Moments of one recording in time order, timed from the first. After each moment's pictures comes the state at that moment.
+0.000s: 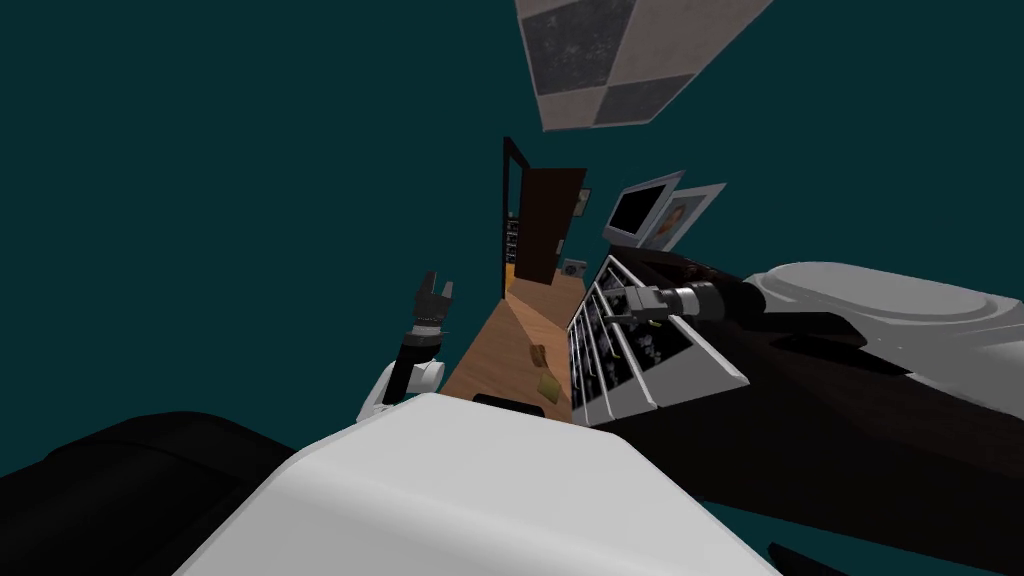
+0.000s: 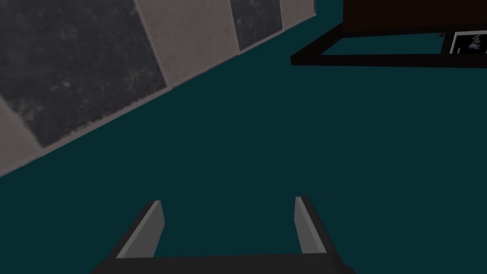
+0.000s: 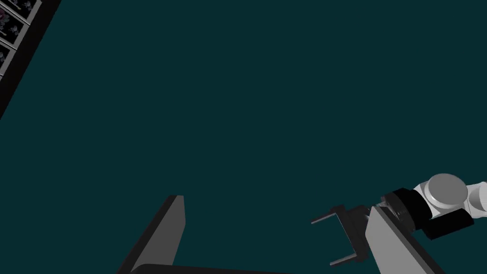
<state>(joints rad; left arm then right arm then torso) 0.46 0.03 0.00 -2.27 -0.08 -0.43 0.15 -0.45 -1.62 0.36 -1.63 0.61 -1.11 -0.10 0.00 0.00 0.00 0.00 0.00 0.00</state>
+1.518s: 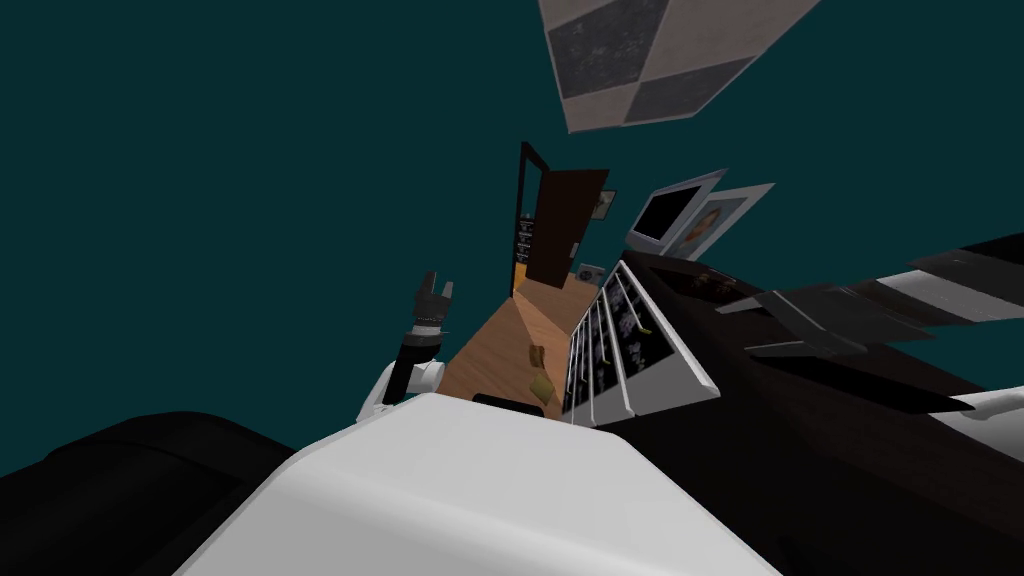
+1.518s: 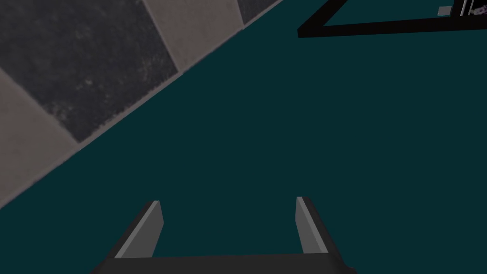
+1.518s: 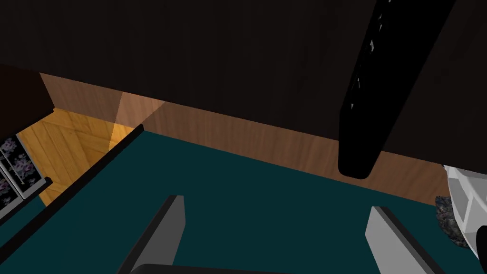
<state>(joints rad) 0.46 0.03 0.00 -2.27 -0.08 -0.43 0.15 -0.69 -2.04 0.56 -1.39 0.92 -1.51 -0.11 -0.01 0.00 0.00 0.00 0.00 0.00</state>
